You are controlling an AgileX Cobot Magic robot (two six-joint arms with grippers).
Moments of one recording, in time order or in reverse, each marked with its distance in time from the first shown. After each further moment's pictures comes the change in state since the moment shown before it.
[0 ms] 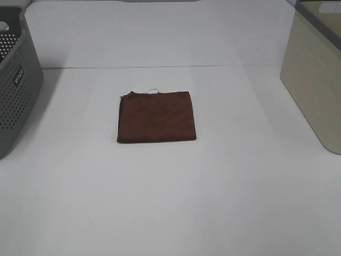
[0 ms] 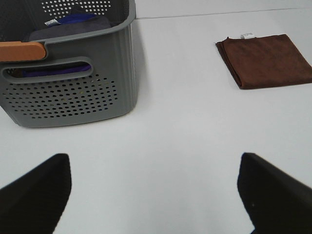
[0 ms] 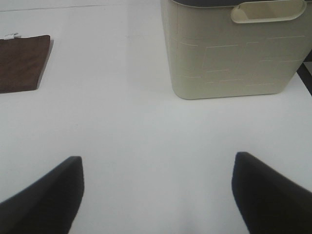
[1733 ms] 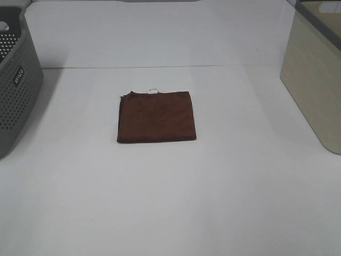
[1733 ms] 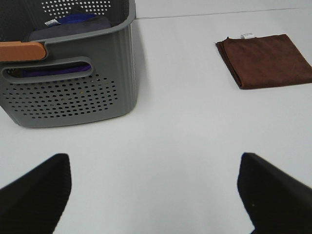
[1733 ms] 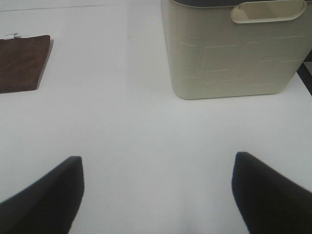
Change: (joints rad) left arm 0.000 0.000 0.000 0.000 0.000 0.000; right arm 0.000 0.000 0.000 0.000 0.000 0.000
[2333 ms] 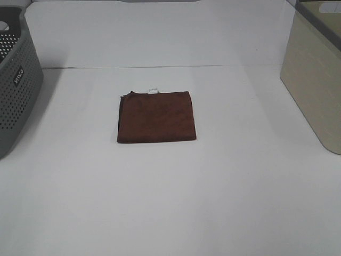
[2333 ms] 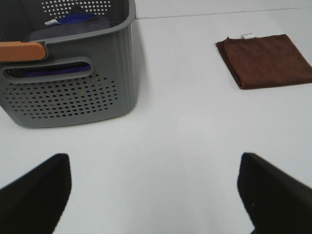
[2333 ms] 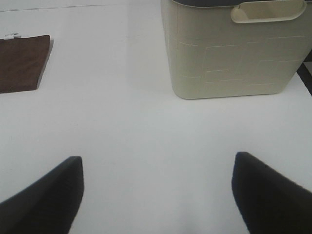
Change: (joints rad) left arm 0.000 0.000 0.000 0.000 0.000 0.000; right arm 0.000 0.000 0.000 0.000 0.000 0.000
